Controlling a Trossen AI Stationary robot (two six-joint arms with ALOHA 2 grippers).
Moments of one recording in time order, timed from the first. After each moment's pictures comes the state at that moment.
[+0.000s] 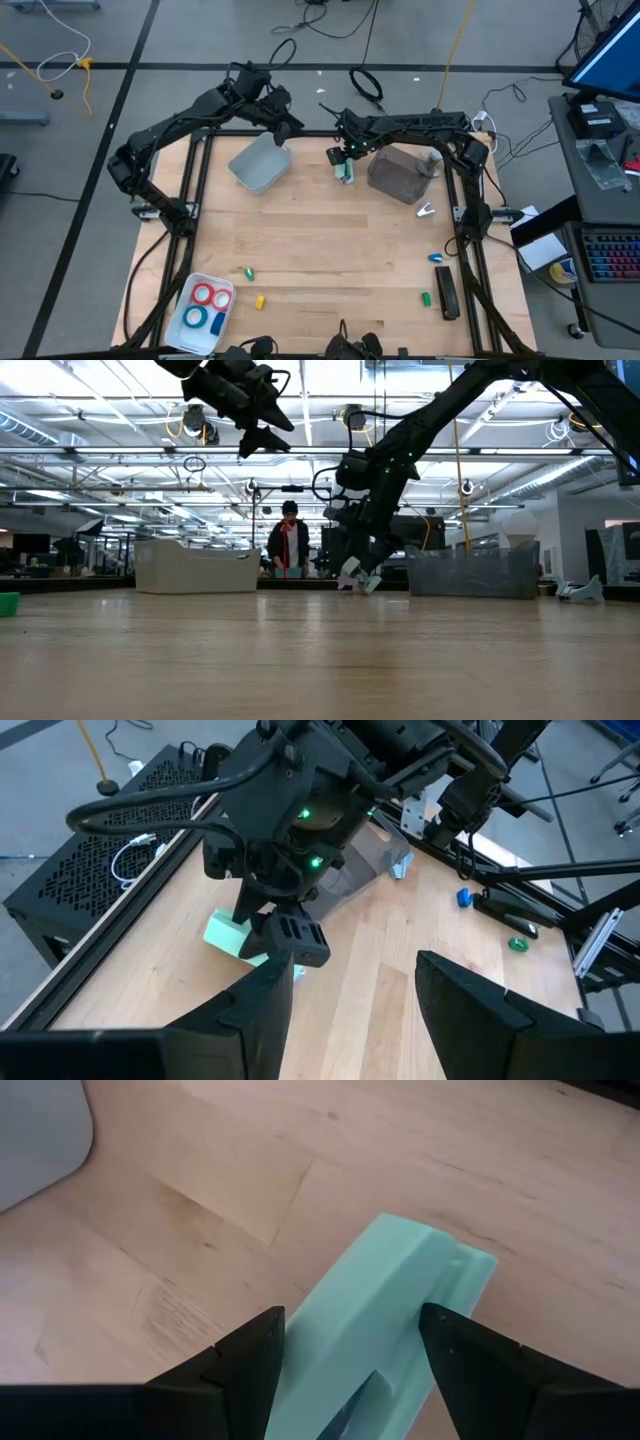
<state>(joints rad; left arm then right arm) 0.71 1.55 1.47 -0.57 0.60 -0.04 -0.59 2.03 1.46 -0.54 -0.12 0.55</state>
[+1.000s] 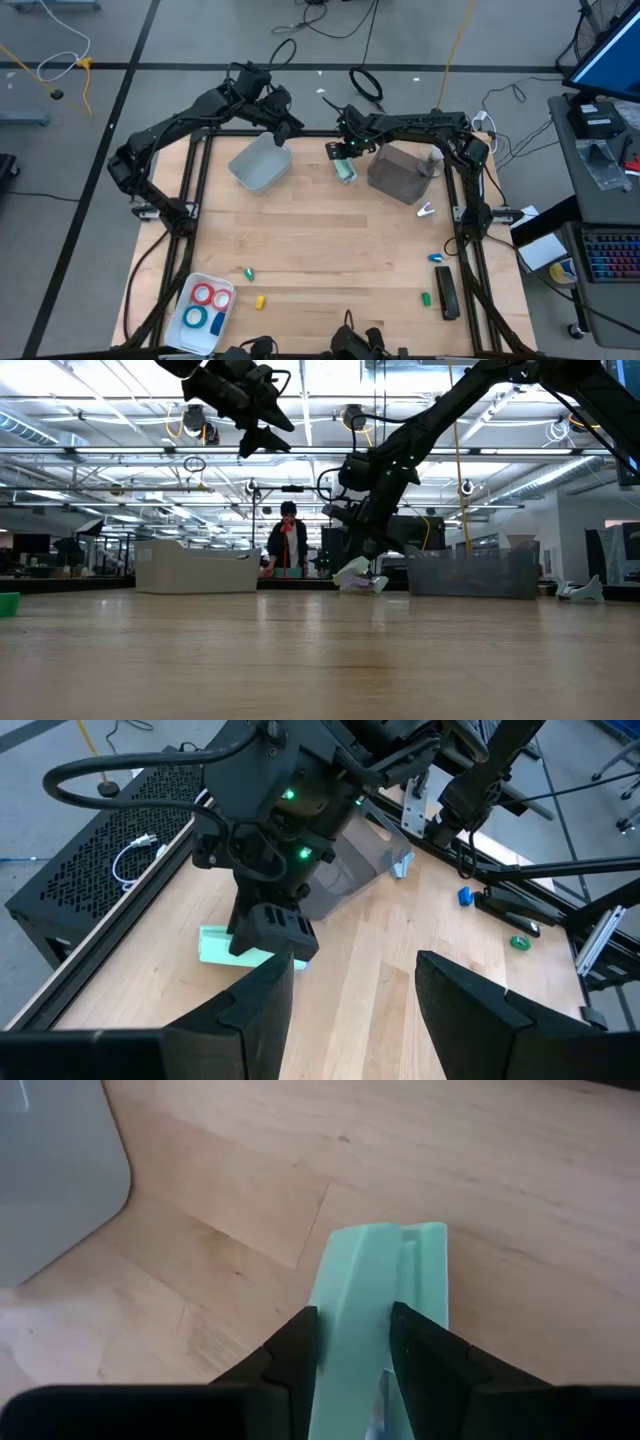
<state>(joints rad) 0.71 1.55 1.47 -0.57 0.60 -0.03 -0.63 2.04 1.46 -0.50 -0.18 0.63</state>
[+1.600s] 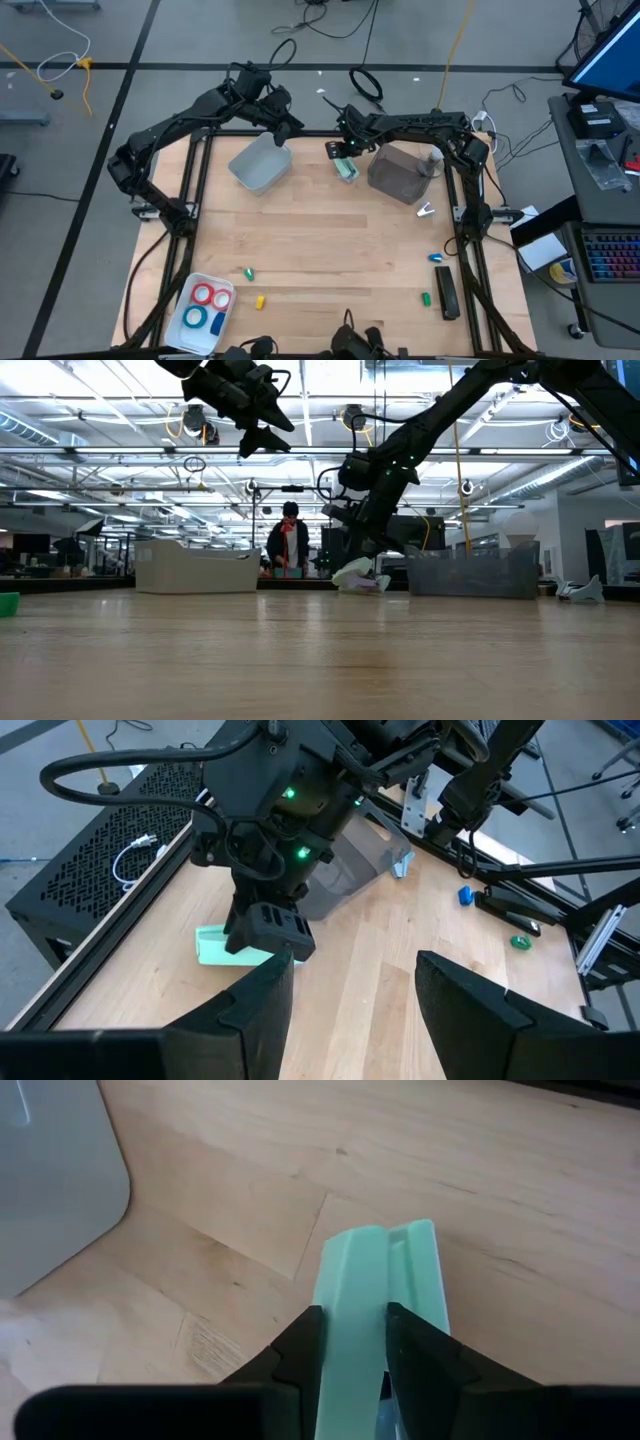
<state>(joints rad) 0.71 1.55 1.47 -0.57 0.60 -0.03 -0.63 2.04 1.46 -0.49 -0.16 0.64</state>
